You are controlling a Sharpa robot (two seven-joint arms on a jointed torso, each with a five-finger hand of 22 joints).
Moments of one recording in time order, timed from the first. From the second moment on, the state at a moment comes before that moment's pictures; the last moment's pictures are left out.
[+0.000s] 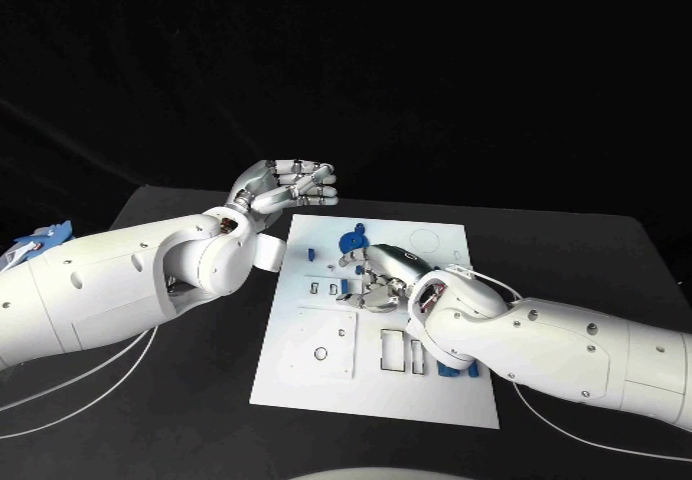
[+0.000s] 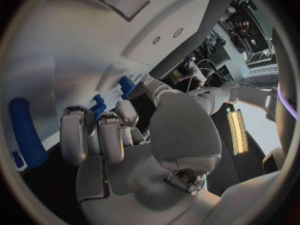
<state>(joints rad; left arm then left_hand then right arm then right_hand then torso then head) 1.20 -0.91 0.02 1.56 -0.08 -0.30 0.44 1.51 -0.07 0.16 0.28 0.17 0.86 0.22 0.23 0.15 1.02 0.18 0.07 0.07 0.98 0.14 0.25 0.29 0.18 0.90 0.25 0.32 0.08 1.16 -0.51 -0.15 1.49 -1.34 -0.45 -0.19 1.20 -0.19 0.37 0.13 0.06 0.64 0.18 0.12 0.37 1.22 0.12 1.25 1.18 1.46 0.04 1.54 1.31 0.05 1.45 0.14 1.41 1.31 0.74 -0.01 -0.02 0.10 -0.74</state>
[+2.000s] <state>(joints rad) 1.35 -0.62 -0.06 1.28 -1.01 0.36 -0.60 1.10 0.01 -0.09 0.30 0.05 0.82 0.08 0.73 0.60 1.22 0.01 1.13 0.93 1.47 -0.05 1.46 1.31 0.16 1.15 0.05 1.17 0.71 1.32 -0.90 -0.12 1.51 -0.73 -0.49 0.04 1.27 -0.14 0.34 0.16 0.20 0.79 0.18 0.24 0.42 1.22 0.10 1.27 1.17 1.47 0.03 1.52 1.31 0.05 1.42 0.13 1.35 1.31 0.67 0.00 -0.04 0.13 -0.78</state>
